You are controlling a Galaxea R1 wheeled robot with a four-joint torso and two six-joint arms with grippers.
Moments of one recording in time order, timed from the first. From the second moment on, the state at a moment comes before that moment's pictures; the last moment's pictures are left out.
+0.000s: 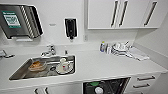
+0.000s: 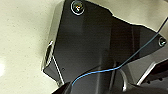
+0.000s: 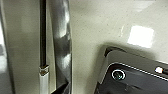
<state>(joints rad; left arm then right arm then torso) 1.69 2.80 -2.54 0.46 -0.34 -0.71 -1.18 2.37 -2.06 1.09 -0.04 0.22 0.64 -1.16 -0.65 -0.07</state>
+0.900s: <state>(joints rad) 1.69 2.81 -2.54 0.46 -0.33 -0.71 -1.03 2.36 -1.99 1.18 -0.06 0.23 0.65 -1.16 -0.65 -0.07</state>
